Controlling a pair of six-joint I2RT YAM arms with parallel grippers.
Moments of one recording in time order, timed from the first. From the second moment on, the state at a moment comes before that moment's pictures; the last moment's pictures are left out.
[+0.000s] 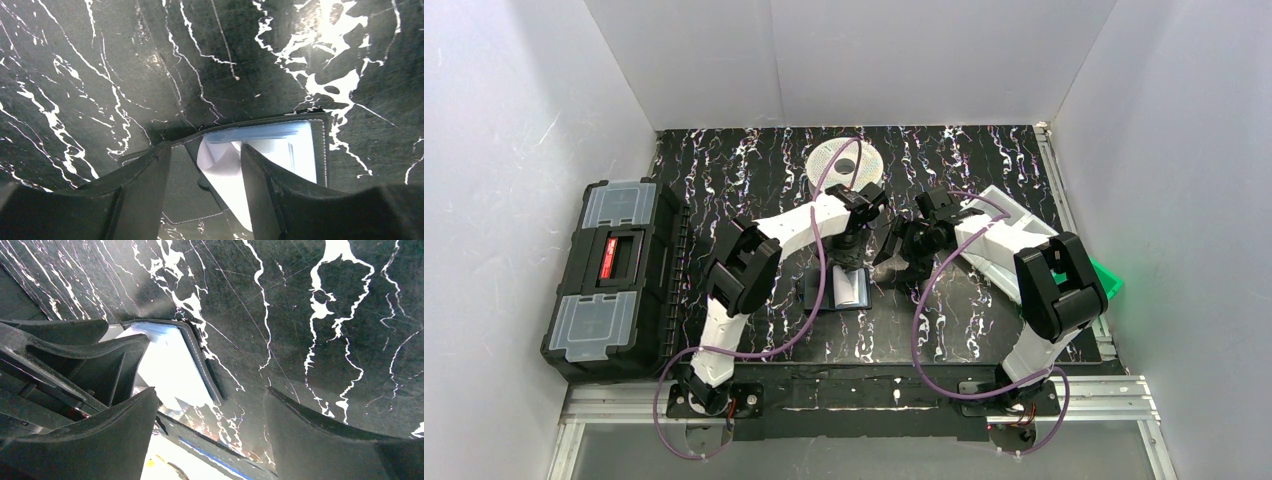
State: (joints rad) left arm -0.76 2.12 1.69 -1.05 -0.25 -0.44; right arm 0.47 1.69 1.01 -0.42 -0.43 0.86
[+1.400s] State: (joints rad) left arm -0.62 1.88 1.28 -0.86 -0.14 -0.47; right arm 0.64 1.92 1.29 -0.44 -0.47 0.86
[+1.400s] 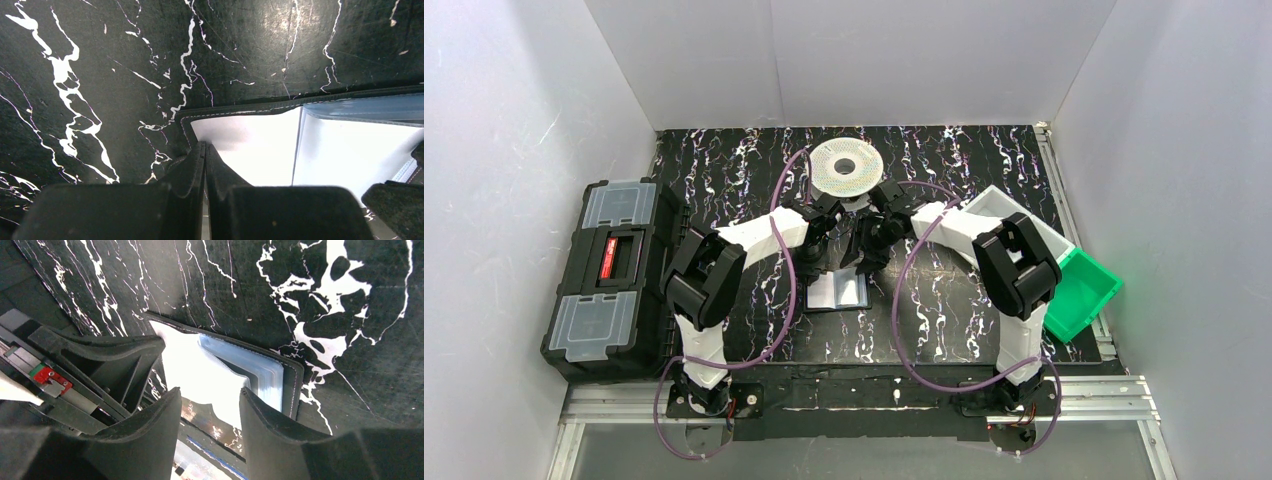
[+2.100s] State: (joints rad) left arm -0.62 1.87 1.27 -0.86 -0.14 -0.47; right arm 0.65 1.93 1.33 -0.50 -0.43 0.82
